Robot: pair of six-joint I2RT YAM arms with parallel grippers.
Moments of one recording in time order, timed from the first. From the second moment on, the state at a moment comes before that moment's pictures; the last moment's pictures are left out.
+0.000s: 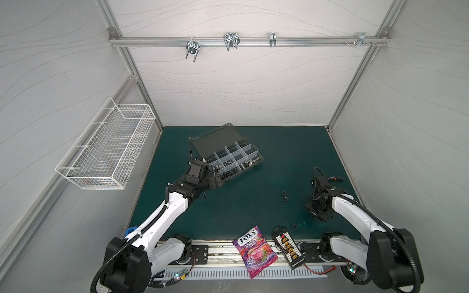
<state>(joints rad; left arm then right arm) -0.33 1.08 0.72 -0.51 -0.04 -0.56 0.18 1.12 0.51 -0.84 0.01 0.82</state>
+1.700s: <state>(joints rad) -0.33 1.08 0.72 -0.51 -0.05 -0.56 0.35 1.19 0.79 -0.91 0.03 0.78</state>
